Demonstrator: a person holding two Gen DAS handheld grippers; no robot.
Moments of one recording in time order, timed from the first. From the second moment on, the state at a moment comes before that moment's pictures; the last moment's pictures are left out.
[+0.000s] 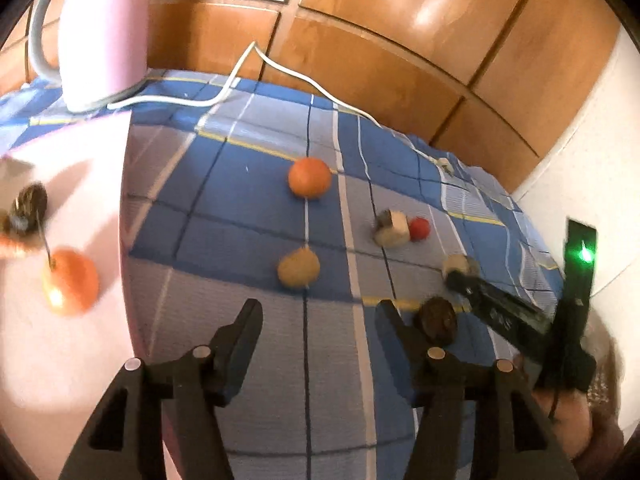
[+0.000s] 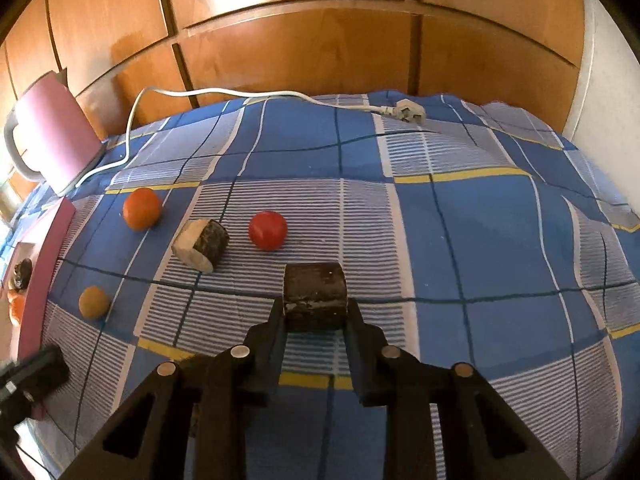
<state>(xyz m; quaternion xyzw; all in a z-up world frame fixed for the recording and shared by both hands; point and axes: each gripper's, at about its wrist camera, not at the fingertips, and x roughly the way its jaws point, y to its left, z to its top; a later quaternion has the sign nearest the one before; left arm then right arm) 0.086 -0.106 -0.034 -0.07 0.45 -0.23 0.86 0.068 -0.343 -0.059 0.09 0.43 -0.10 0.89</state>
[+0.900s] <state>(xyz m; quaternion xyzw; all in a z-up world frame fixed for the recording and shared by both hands) 0.096 -0.072 -0.003 -0.08 0.43 -0.24 0.87 0.061 -0.359 -0.051 0.10 0.40 -0.12 0.90</state>
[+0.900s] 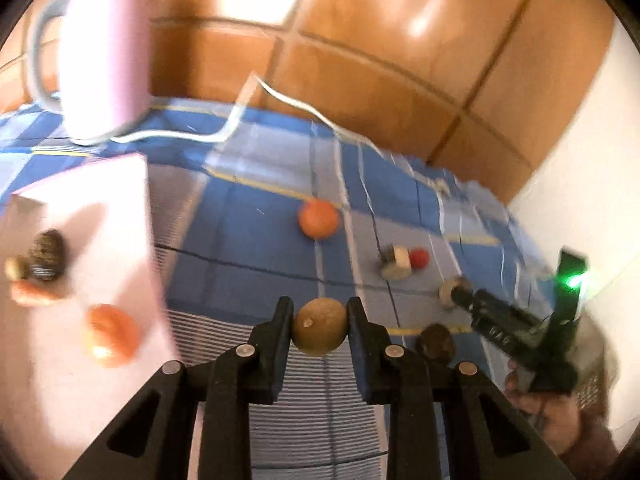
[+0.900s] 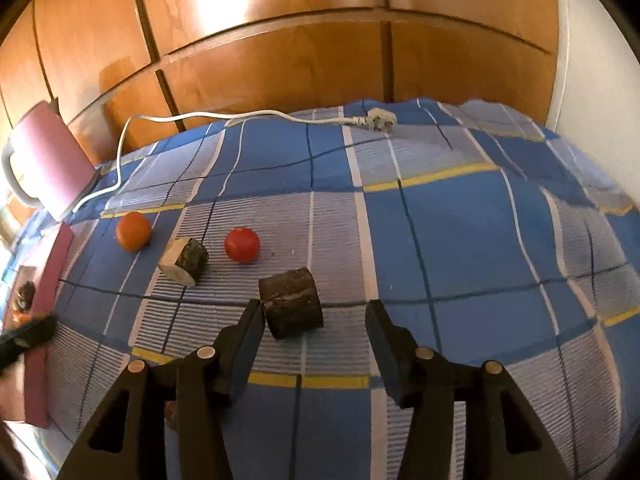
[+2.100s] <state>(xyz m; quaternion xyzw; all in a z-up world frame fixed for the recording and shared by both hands) 0.051 0.105 -0.022 -0.16 0.41 0.07 0.90 0.079 -0.339 -0.061 0.03 0.44 -0.11 0.89</state>
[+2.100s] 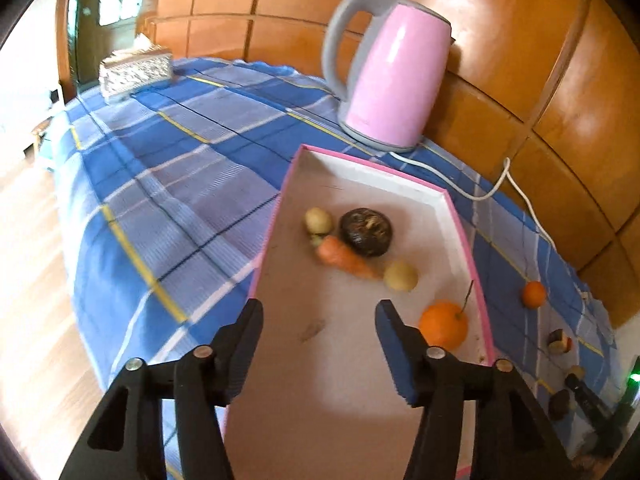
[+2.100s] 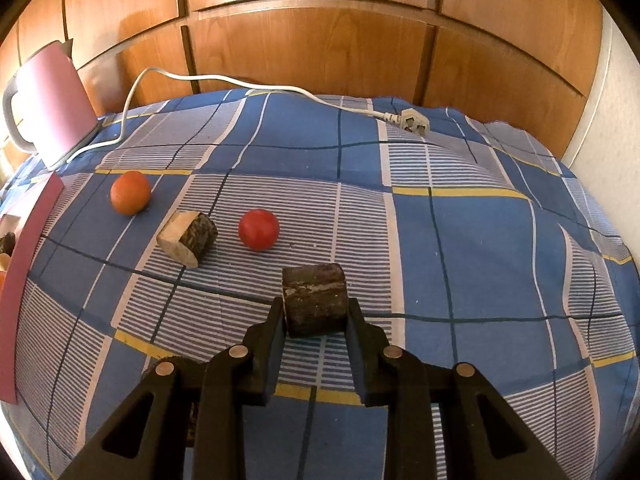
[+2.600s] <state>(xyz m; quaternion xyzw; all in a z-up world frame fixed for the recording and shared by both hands) 0.016 0.114 -0.019 -0.14 0.39 0.10 0.90 0.068 -0.343 -0.053 0.06 0.43 -0.10 0.90</state>
